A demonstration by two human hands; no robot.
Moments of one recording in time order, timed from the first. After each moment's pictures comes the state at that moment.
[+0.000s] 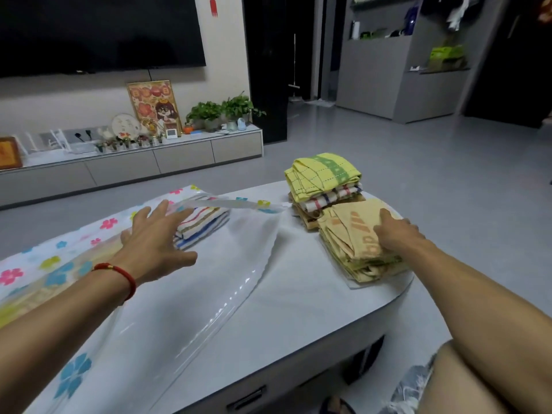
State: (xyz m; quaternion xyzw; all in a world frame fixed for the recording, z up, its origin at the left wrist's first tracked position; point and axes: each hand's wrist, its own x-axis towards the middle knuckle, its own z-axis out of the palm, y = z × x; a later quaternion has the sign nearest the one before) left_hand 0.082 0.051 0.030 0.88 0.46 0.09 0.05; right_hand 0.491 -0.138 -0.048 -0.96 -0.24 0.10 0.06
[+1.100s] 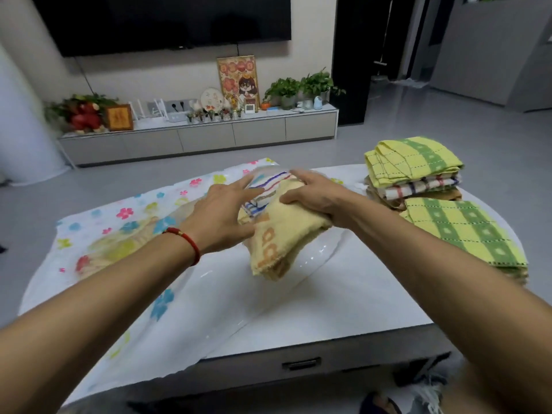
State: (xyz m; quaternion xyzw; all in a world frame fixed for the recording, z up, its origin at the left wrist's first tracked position) left_hand 0.043 0.023 0.045 0.91 0.41 0.08 0.06; right_hand 0.251 -0.008 0.034 -0.65 -0.49 0.43 0.40
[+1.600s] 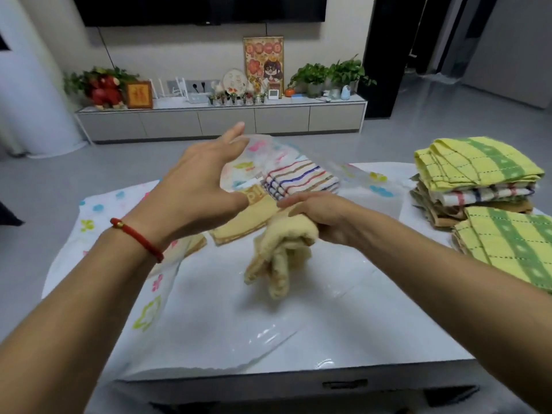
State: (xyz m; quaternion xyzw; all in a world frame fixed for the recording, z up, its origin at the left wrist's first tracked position) left_hand -0.038 0.043 0.088 0.86 0.45 0.20 0.11; right_hand 0.170 0.051 -0.005 -0.61 -0.40 0.54 0.42
